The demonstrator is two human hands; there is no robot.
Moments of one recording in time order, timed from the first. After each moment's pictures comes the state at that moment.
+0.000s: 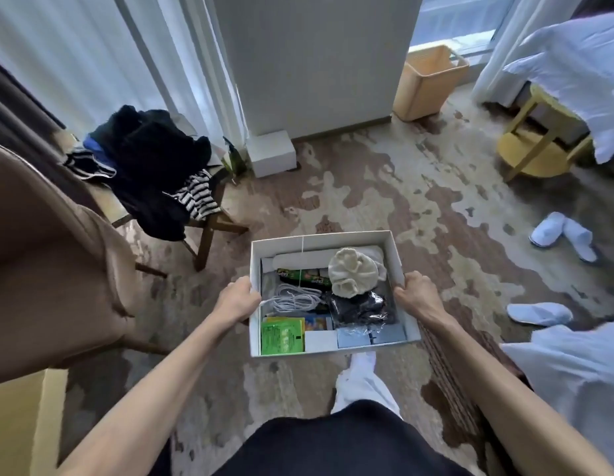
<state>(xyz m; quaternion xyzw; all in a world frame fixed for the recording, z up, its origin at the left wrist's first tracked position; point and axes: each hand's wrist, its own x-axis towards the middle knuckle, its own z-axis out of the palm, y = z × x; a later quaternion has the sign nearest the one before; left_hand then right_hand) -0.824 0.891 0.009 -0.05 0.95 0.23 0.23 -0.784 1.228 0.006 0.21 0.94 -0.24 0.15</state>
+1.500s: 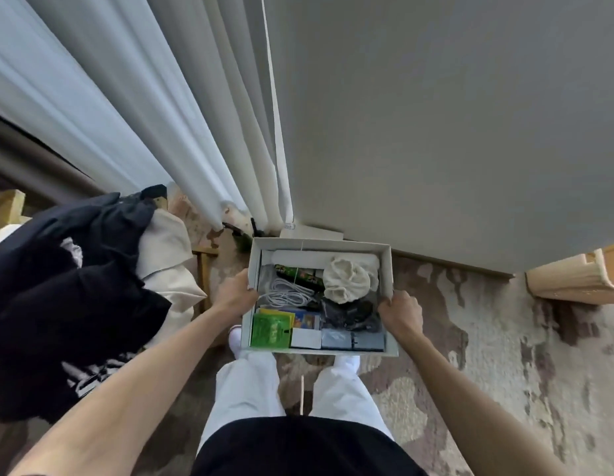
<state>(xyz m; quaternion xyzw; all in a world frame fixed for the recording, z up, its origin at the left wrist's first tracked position) -1.715 0.933 -0.058 -0.31 0.88 0.28 0.22 -1.810 1.238 -0.069 0.07 0.93 -0.25 0.27</state>
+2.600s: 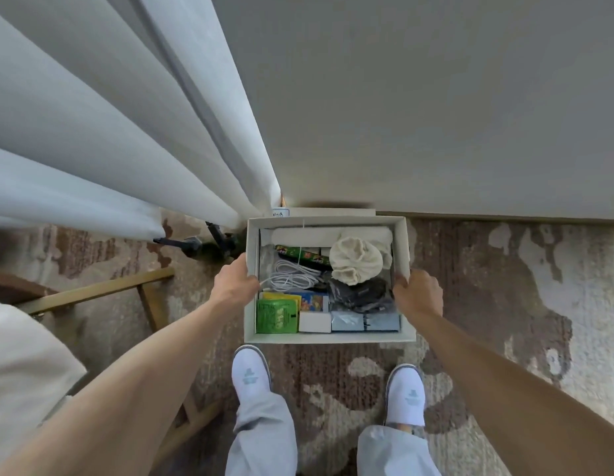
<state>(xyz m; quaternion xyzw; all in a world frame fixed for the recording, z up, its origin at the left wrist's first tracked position) -1.932 0.789 -0.458 -0.29 0.85 0.30 0.31 -1.983 1.103 -0.461 0.19 0.92 -0.18 0.29</state>
